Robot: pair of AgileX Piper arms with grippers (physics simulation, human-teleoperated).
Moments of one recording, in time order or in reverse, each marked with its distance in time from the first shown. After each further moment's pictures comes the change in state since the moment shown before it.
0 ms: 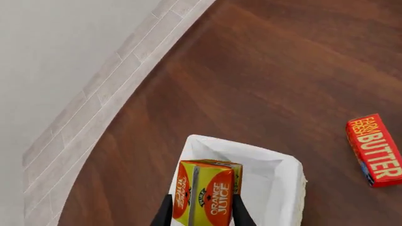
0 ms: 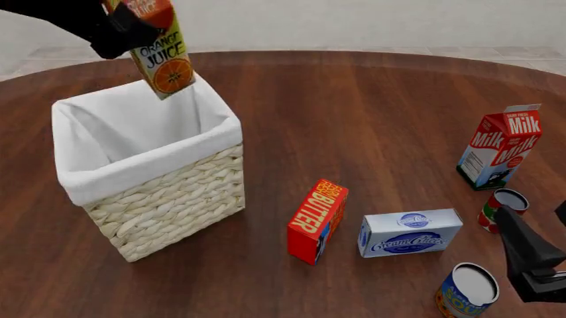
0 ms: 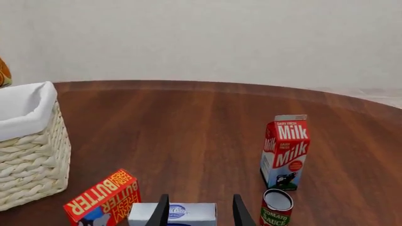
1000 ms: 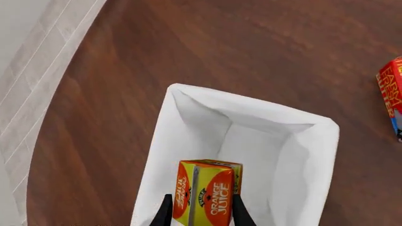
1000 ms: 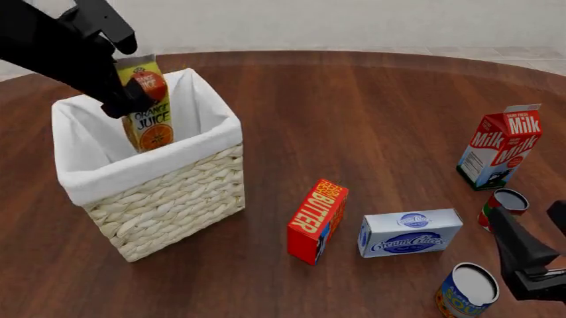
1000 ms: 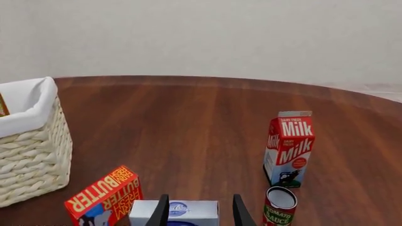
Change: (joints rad) left arm 0.133 0.142 0.122 0.023 0.066; right arm 0.010 0.049 0.013 -0.041 0.004
